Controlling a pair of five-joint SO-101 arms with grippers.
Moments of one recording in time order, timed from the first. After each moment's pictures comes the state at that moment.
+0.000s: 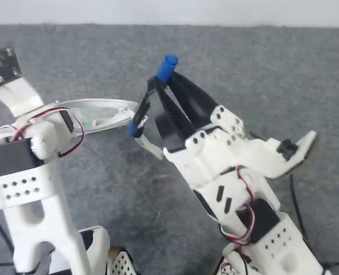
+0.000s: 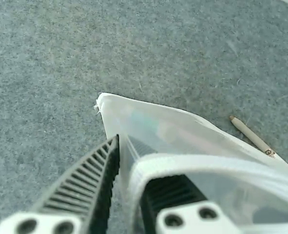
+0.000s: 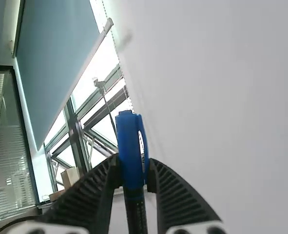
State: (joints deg) left arm -20.7 -37.9 18.7 84.3 16.5; right arm -42.9 -65.1 51.4 -9.3 -25.7
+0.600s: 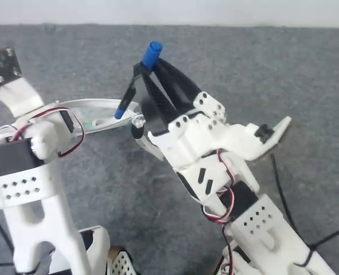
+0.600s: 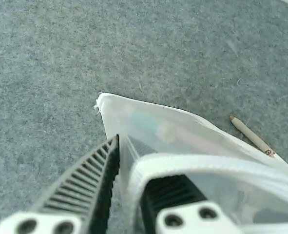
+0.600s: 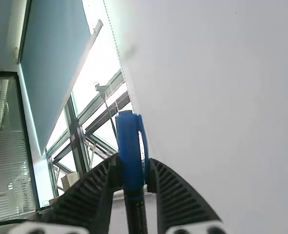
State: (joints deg) left arm -20.7 -37.9 18.7 84.3 16.5; right arm -43.0 -52.7 51.4 -23.6 -25.7
